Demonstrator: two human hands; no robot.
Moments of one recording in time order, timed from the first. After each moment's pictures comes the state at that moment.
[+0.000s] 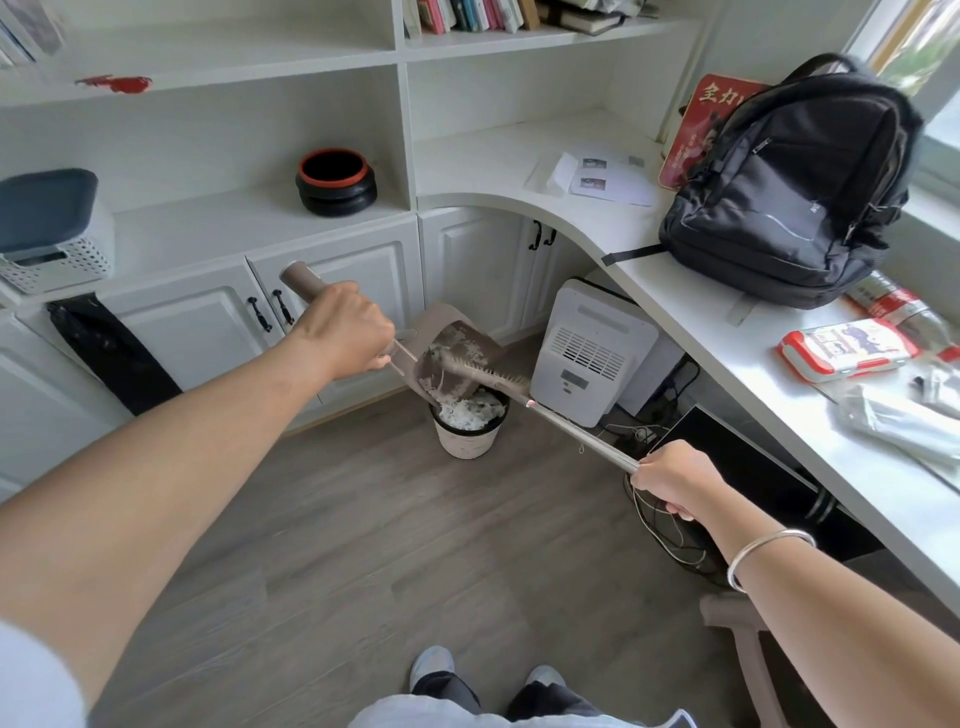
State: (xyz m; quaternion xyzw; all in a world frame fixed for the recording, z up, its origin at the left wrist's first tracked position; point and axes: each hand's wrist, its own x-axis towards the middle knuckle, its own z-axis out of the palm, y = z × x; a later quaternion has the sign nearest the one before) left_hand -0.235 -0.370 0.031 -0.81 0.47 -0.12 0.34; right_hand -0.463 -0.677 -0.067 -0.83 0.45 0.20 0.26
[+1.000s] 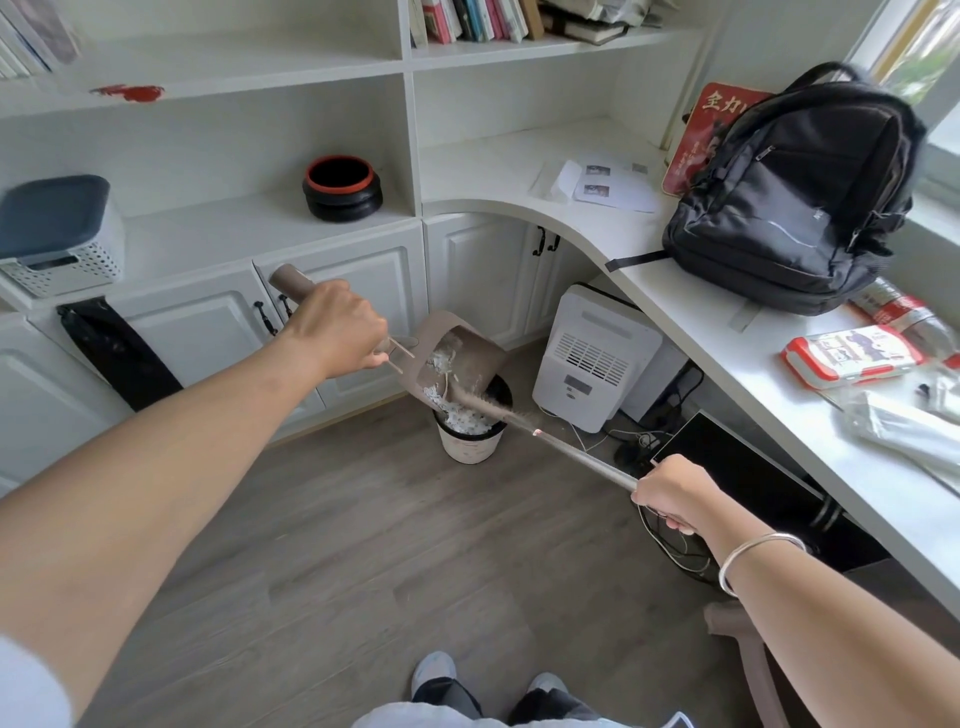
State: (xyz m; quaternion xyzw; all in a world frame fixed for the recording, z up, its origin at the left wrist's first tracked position) left_hand -0.240 -0.362 0.045 -0.83 0.43 -0.12 0.33; right_hand -0.463 -0.674 -0.081 -0.80 0.48 0.23 0.26
